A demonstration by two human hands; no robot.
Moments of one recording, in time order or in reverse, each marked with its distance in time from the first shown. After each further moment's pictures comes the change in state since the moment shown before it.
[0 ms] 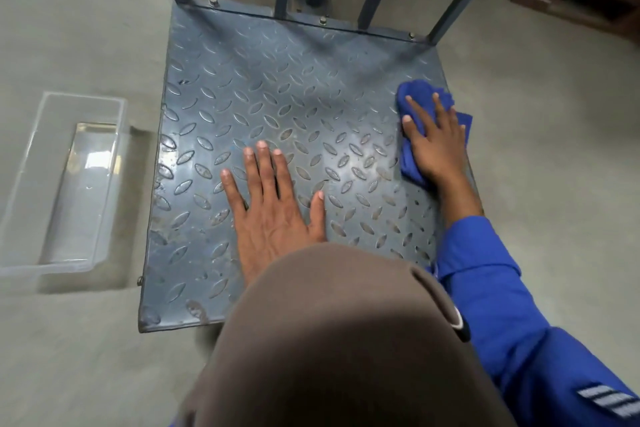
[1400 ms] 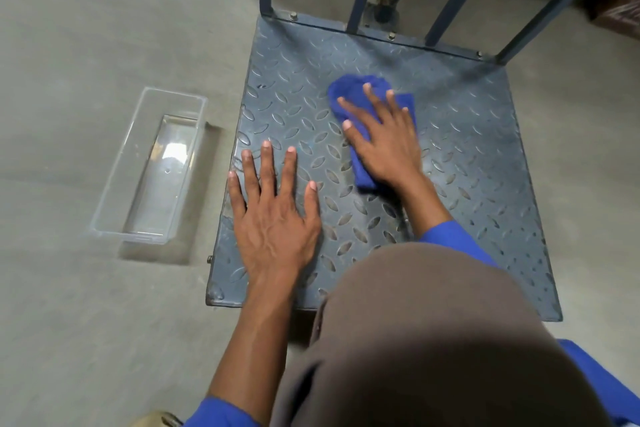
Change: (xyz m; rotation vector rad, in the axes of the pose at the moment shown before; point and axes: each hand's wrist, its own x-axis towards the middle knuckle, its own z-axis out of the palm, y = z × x) left_hand -0.002 -0.068 -0.014 -0.114 0.106 -0.188; right_hand -0.030 -0.152 0.060 -0.053 -0.110 -0.495
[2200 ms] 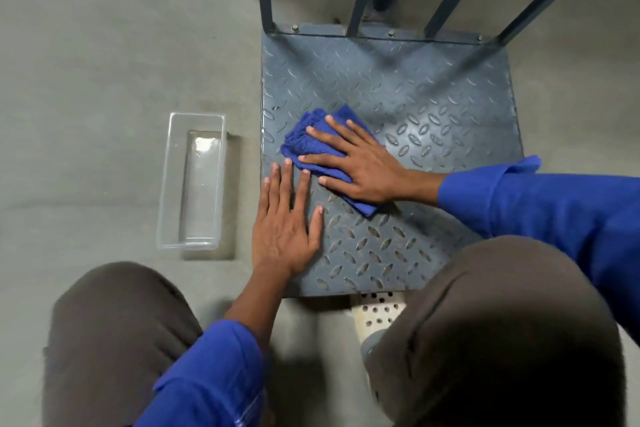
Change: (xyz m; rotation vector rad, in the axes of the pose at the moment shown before) left_hand 0.018 -0.046 -0.024 0.026 -0.132 0.364; right_hand 0.003 -0.021 0.004 -0.153 -0.094 -0.607
